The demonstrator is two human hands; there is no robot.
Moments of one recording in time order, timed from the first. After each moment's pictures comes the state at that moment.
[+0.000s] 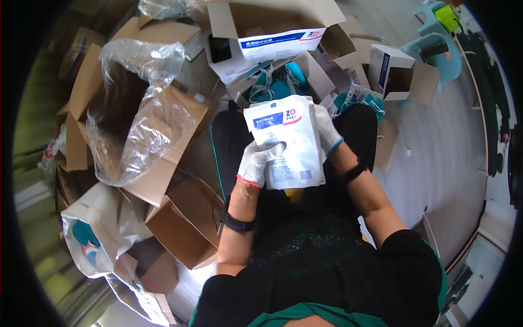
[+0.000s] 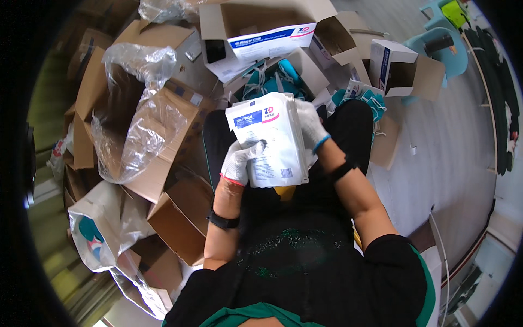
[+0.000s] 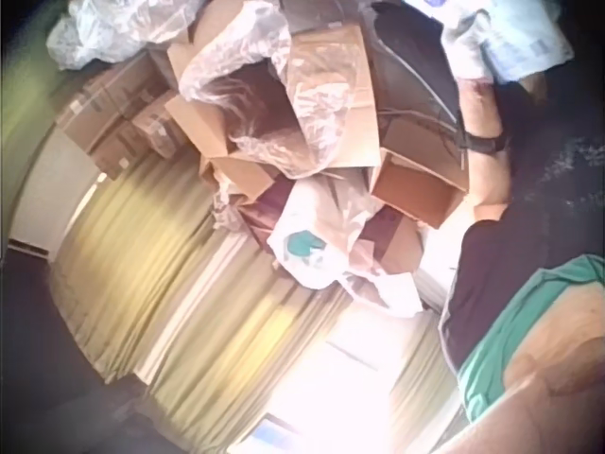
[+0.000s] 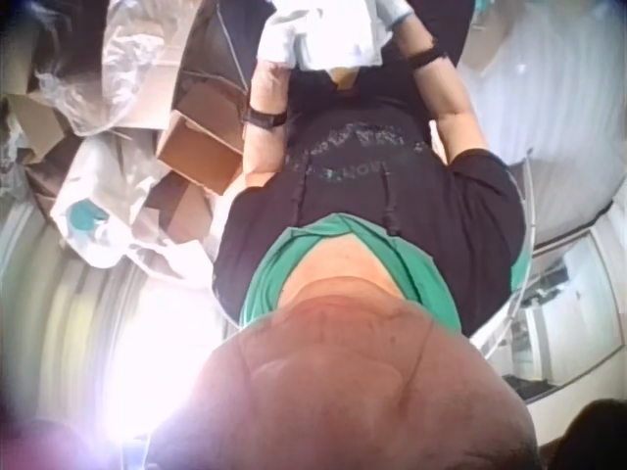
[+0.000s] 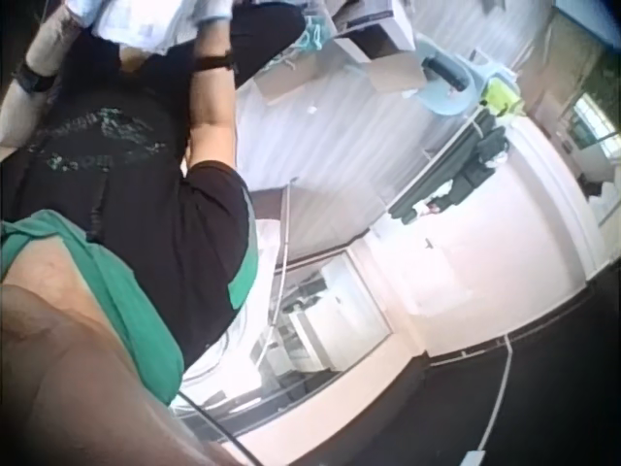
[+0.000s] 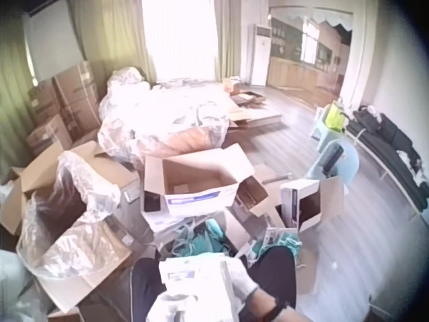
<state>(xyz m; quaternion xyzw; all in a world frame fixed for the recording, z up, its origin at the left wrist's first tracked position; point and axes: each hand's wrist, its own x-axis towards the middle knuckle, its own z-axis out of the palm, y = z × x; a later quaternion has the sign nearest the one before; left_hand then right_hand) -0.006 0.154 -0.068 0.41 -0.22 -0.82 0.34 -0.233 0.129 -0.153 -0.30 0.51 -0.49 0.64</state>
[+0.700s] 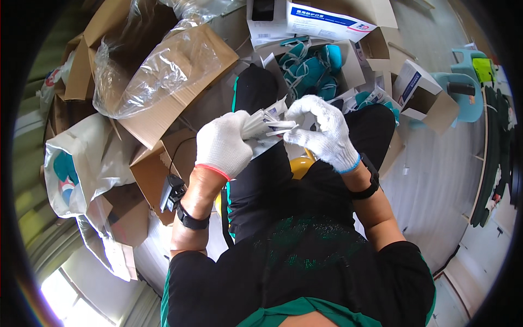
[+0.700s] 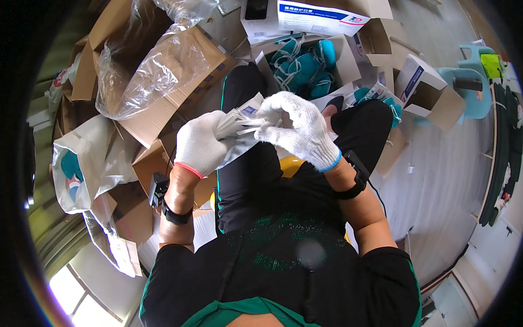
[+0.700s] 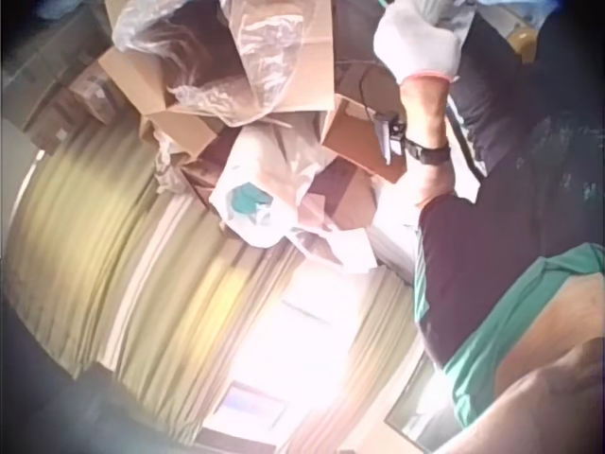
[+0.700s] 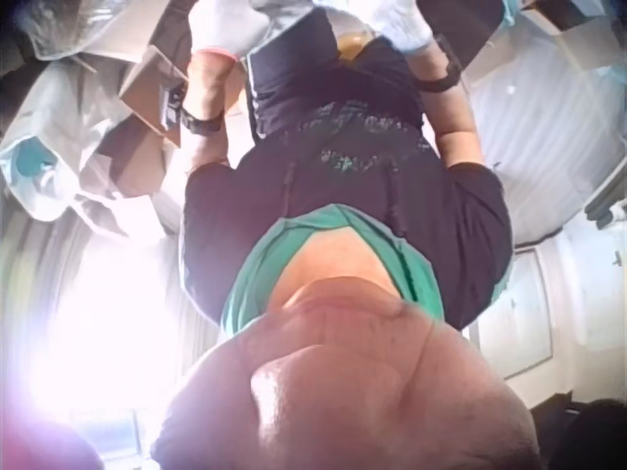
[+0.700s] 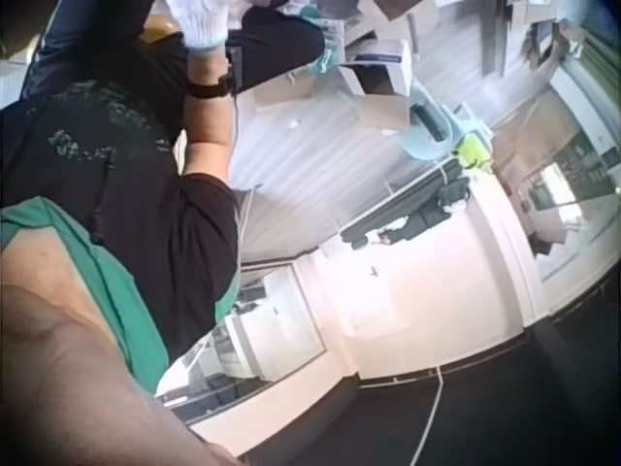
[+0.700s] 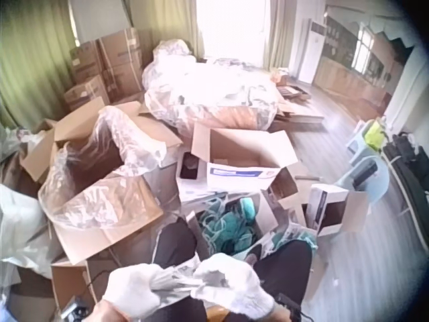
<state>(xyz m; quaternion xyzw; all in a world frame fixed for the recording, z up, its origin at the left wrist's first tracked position) 0.071 0.175 0.040 0.62 -0.74 -0.25 0.08 -0.160 0.168 0.002 -0.67 0.41 -0.40 0.47</state>
